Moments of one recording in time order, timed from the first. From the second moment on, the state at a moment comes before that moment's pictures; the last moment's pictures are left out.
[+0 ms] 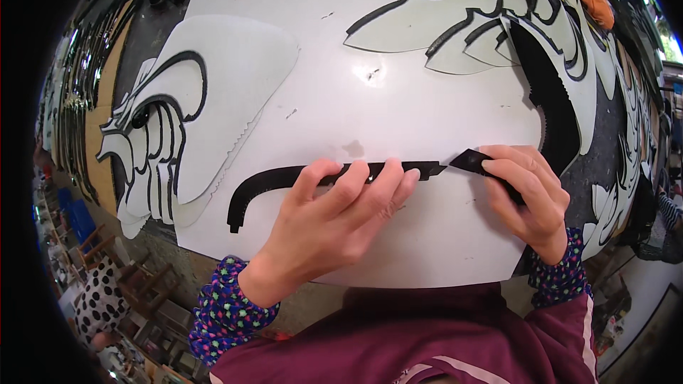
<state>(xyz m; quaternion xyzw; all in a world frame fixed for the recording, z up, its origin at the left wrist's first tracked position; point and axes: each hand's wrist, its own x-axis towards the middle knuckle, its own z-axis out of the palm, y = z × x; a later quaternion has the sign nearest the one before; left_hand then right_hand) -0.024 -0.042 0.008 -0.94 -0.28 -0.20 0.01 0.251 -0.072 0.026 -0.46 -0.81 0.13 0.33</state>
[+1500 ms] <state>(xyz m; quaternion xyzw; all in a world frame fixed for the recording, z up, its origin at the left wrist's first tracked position) -0.027 -0.040 0.012 -0.94 -0.29 -0.19 -0.04 0.244 -0.076 0.022 -0.38 -0.88 0.07 0.26</state>
